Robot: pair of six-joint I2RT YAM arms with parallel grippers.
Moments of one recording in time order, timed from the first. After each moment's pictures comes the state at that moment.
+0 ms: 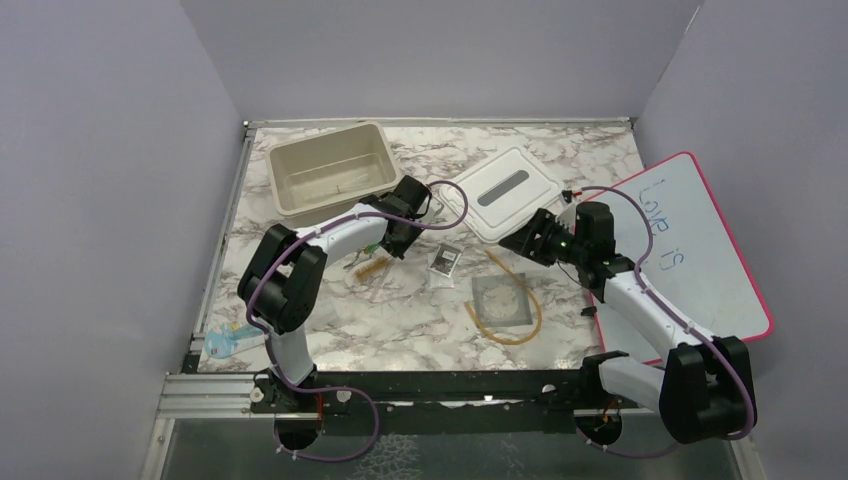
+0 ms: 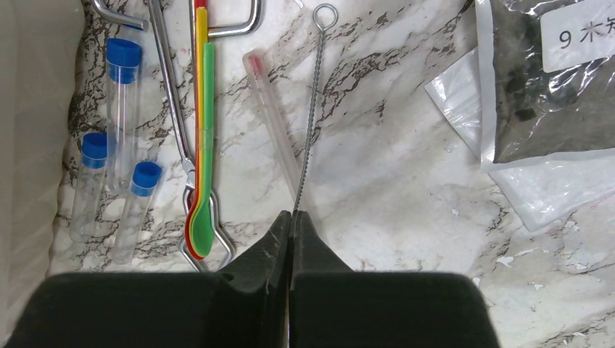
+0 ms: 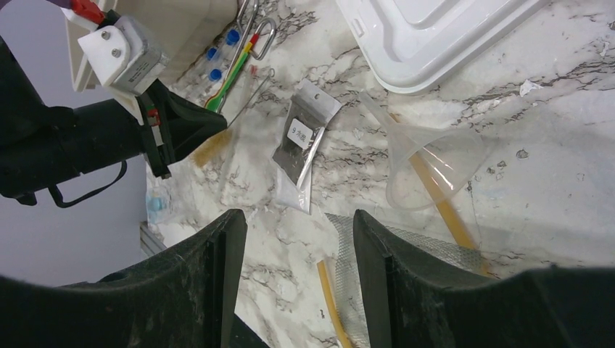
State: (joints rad) left arm -0.60 1.80 1.22 -0.59 -0.09 0.15; right arm 0.18 1.13 0.57 0.01 -0.49 0.68
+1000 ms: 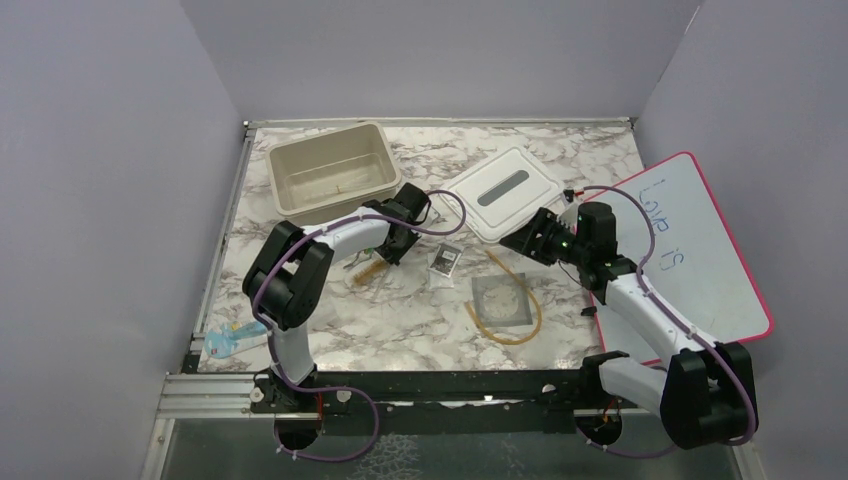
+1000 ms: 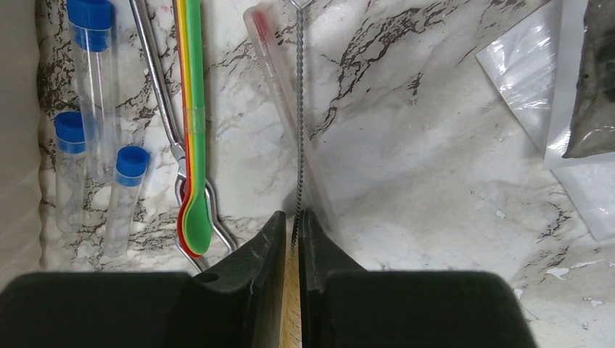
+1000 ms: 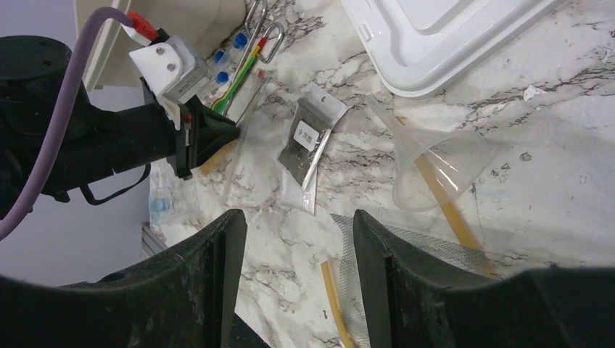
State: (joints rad) left arm -0.60 1.84 1.19 -0.59 -0.15 0.17; right arm 0.18 1.11 0.57 0.01 -0.49 0.68
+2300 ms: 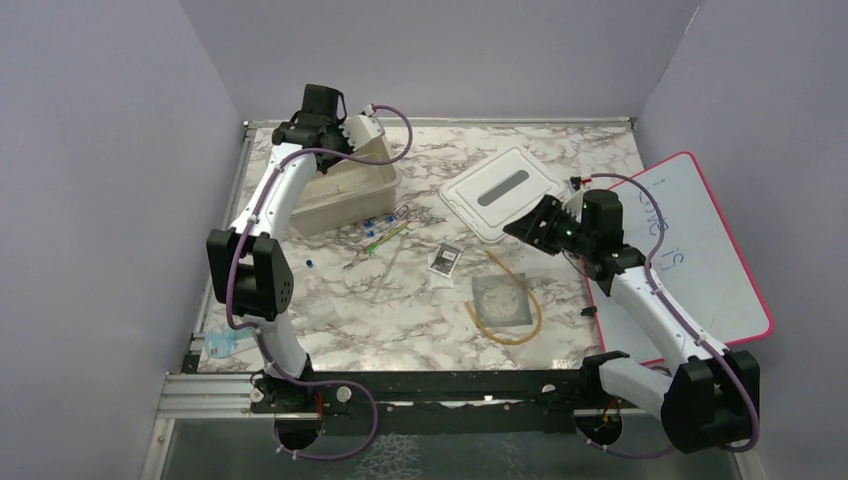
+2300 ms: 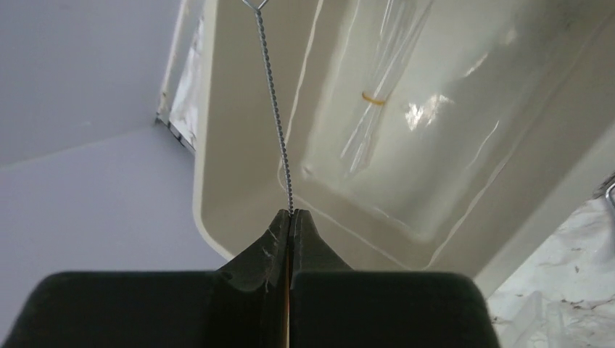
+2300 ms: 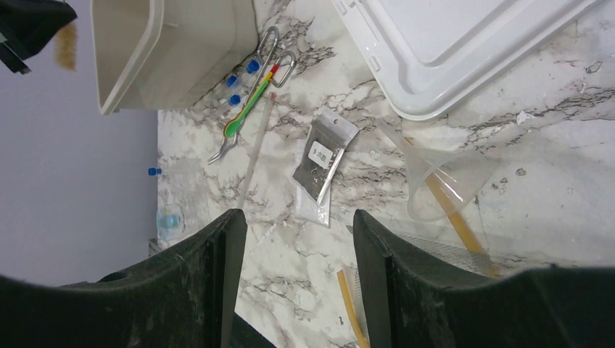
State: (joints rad) left arm -0.22 1.80 1.76 -0.79 -0.06 0.90; right arm 0.18 1.08 0.68 -0.12 -0.44 0.69
